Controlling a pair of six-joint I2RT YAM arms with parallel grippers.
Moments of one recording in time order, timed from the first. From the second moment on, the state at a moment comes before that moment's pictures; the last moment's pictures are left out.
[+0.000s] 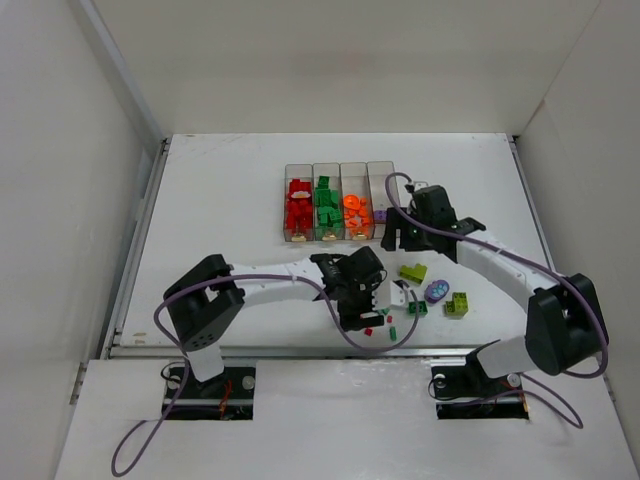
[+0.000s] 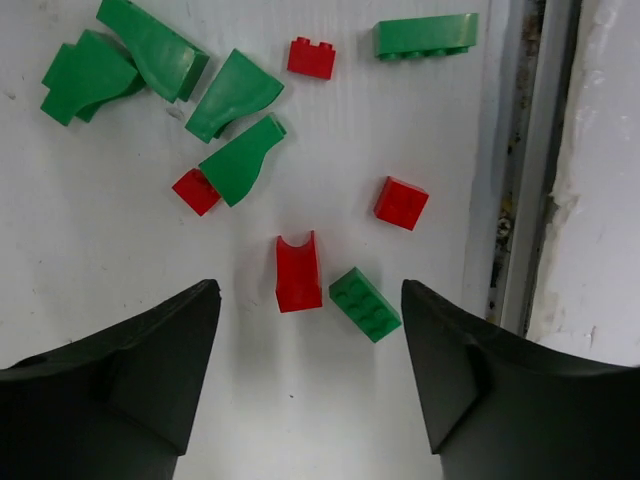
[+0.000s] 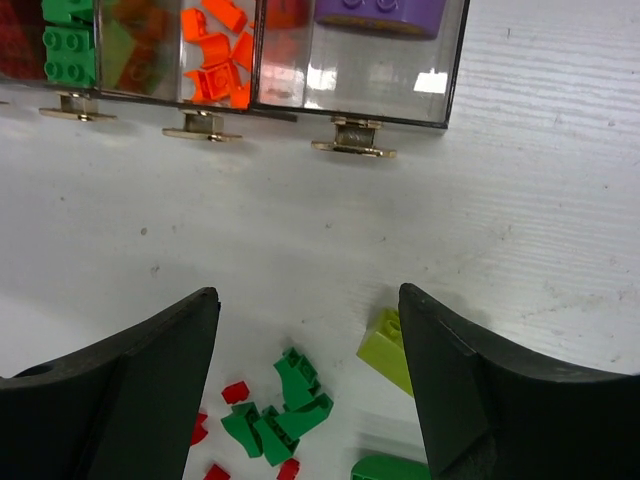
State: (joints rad) left arm -1.10 1.72 1.11 -0.49 0.27 0.47; right arm 0.41 1.42 0.94 -0.35 -0.06 0.36
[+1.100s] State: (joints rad) left arm -0.78 1.66 1.11 -0.43 0.23 0.25; right arm 0.41 1.30 0.85 -0.35 -0.03 0.38
